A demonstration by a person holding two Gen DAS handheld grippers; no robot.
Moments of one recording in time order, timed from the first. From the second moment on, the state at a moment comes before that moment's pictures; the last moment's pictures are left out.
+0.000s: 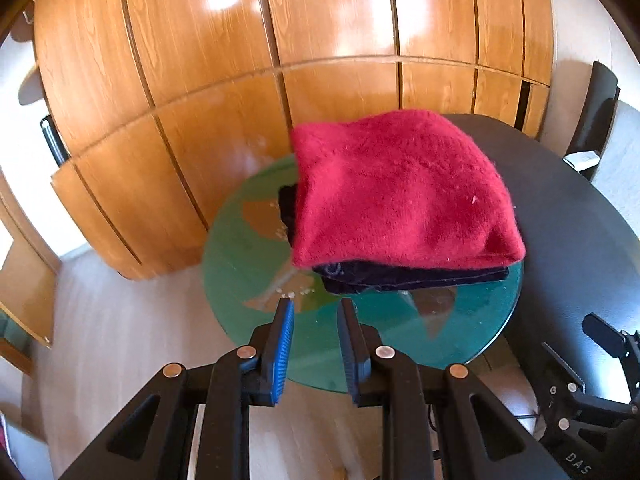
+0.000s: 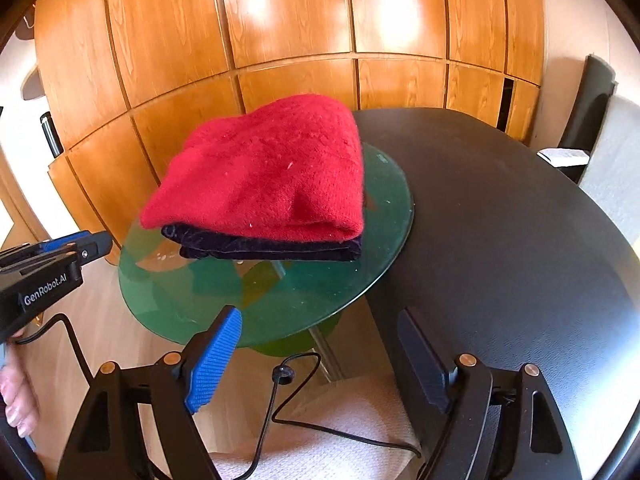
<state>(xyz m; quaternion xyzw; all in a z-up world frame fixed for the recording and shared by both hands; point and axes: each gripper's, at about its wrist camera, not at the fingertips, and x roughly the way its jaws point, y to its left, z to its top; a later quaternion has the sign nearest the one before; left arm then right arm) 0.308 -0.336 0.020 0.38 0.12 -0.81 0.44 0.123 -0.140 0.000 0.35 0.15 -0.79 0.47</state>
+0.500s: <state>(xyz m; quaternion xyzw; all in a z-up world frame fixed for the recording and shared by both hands) 0.307 -0.337 0.008 0.40 0.13 -0.80 0.43 0.127 -0.145 -0.004 0.35 0.16 -0.80 0.46</state>
